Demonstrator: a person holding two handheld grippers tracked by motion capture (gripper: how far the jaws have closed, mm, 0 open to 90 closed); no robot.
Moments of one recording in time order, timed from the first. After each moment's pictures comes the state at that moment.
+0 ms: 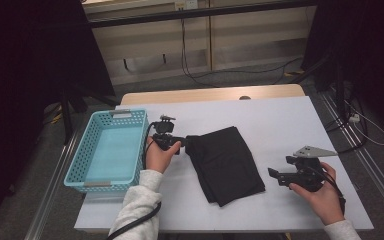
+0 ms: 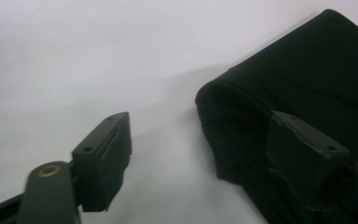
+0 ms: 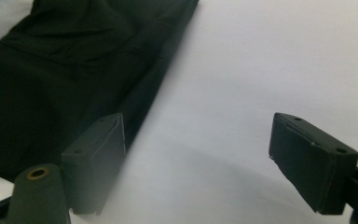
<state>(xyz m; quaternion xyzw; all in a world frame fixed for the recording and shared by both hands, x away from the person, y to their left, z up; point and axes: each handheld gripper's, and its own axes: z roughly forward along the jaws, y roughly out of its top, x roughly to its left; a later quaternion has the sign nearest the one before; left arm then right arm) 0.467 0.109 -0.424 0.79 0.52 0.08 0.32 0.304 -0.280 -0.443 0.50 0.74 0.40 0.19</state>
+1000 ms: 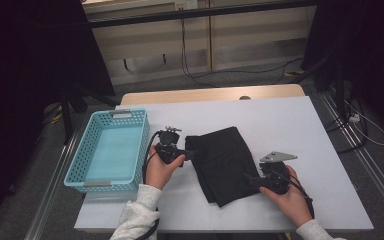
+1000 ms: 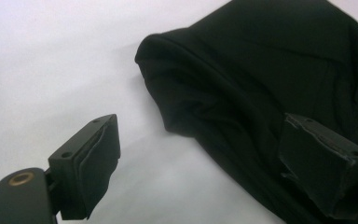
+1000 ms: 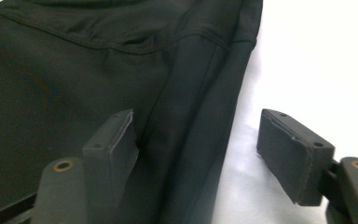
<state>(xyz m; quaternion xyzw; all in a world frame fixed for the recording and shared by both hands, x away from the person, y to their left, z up) 0.432 0.099 -0.423 0.81 0.47 0.08 0.34 0.317 -0.211 -0.467 0.51 0.76 0.36 0.18</state>
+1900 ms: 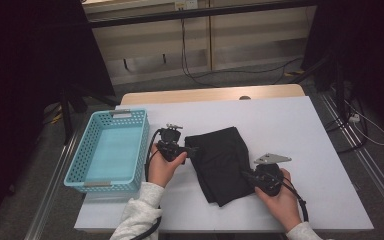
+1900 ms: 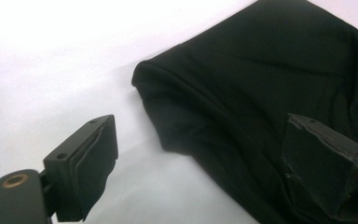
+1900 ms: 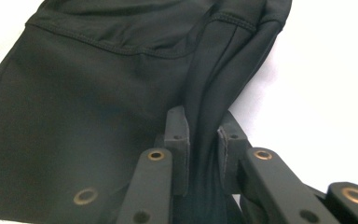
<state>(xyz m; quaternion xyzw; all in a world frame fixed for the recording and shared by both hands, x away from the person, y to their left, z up) 0.440 0.092 -0.423 0.81 0.47 0.08 0.34 0.312 -0.192 -0.464 0.51 0.76 0.37 0.17</state>
